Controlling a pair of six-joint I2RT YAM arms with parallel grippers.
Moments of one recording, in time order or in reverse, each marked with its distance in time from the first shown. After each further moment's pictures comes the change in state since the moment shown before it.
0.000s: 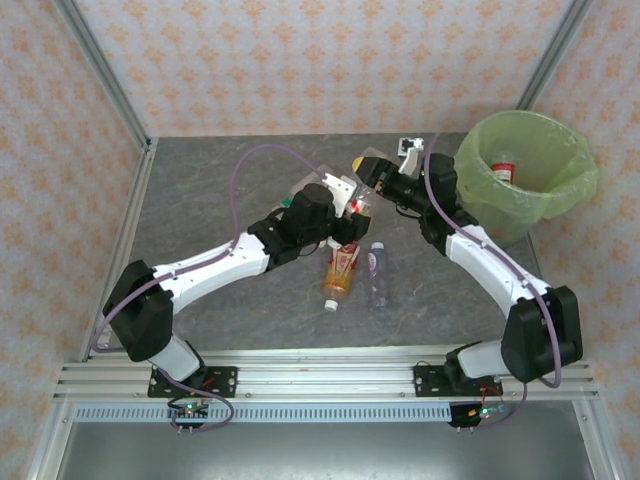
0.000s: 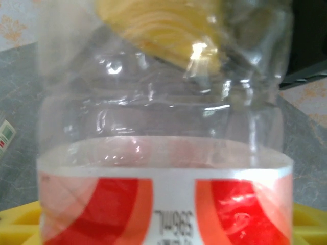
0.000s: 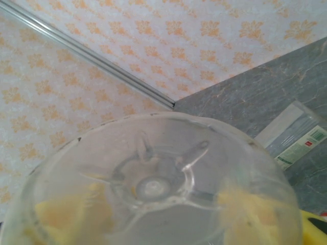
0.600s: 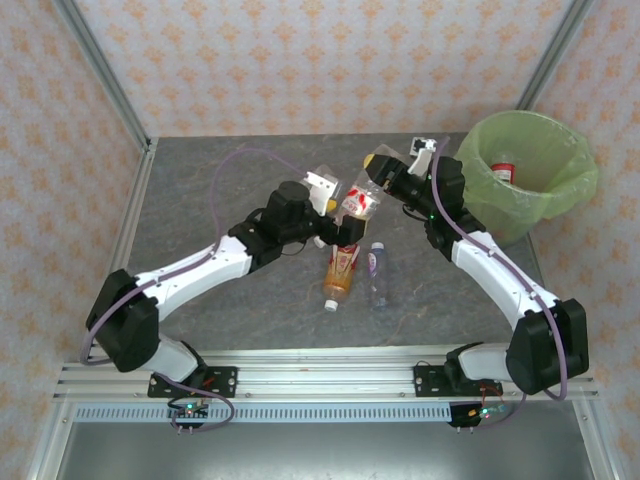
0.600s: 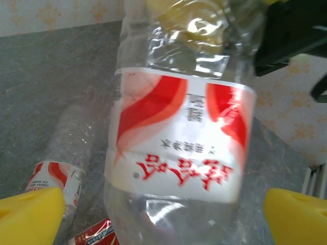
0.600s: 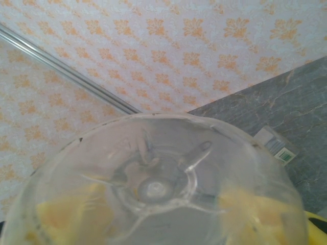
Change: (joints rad) left arm 0.075 -0.140 -0.134 0.078 0.200 -0.051; right arm -0.008 -0.048 -0.012 -0.034 0.111 -0.053
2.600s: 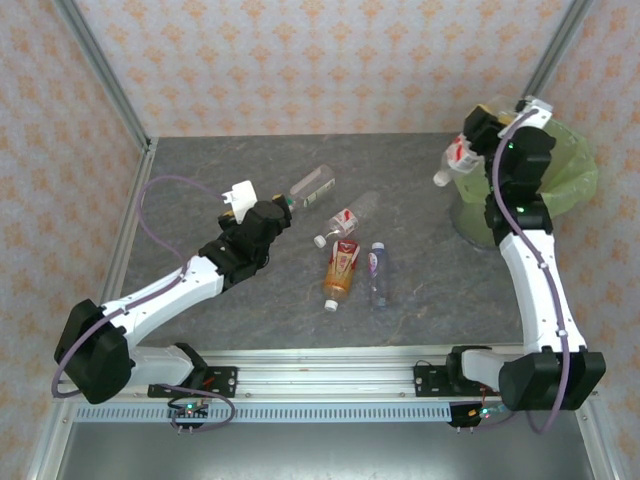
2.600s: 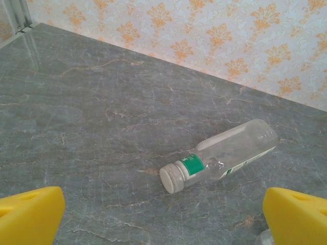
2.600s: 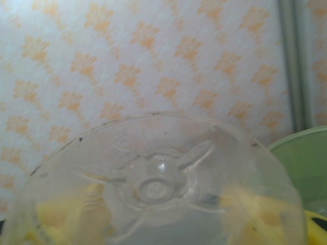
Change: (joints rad) left arm 0.057 -0.162 -0.180 -0.205 -0.960 -0.371; right arm -0.382 -0.126 0.280 -0.242 0.423 -0.420
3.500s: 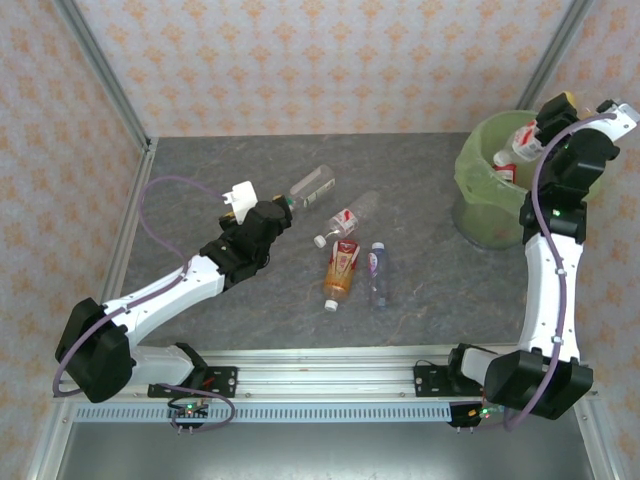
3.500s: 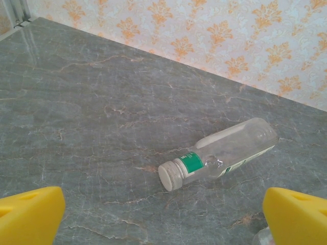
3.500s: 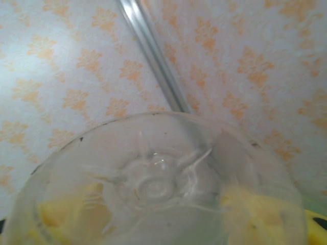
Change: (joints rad) left arm 0.000 0.003 0.001 -0.006 0.005 -0.024; right arm -0.245 -0.005 0.040 0.085 0.100 0.024
